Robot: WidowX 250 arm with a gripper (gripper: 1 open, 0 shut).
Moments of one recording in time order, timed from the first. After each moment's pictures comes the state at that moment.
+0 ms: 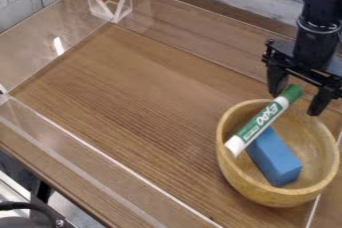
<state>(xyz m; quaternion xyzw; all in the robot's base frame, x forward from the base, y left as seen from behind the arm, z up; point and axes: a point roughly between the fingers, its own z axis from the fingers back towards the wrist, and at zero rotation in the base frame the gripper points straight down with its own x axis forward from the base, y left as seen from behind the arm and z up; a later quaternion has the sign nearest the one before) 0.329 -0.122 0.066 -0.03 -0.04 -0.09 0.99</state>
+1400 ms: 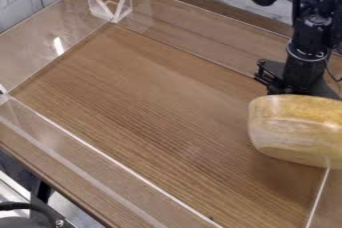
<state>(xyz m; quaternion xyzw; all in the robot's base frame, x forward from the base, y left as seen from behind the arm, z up) 0.316 -0.121 0.036 -0.02 -0.02 -0.11 0.99</state>
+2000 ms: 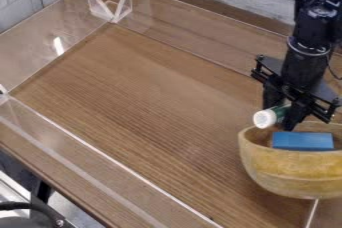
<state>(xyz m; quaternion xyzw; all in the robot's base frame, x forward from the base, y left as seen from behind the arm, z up) 0.298 -0.117 0.055 0.00 0.01 -0.14 0.99</state>
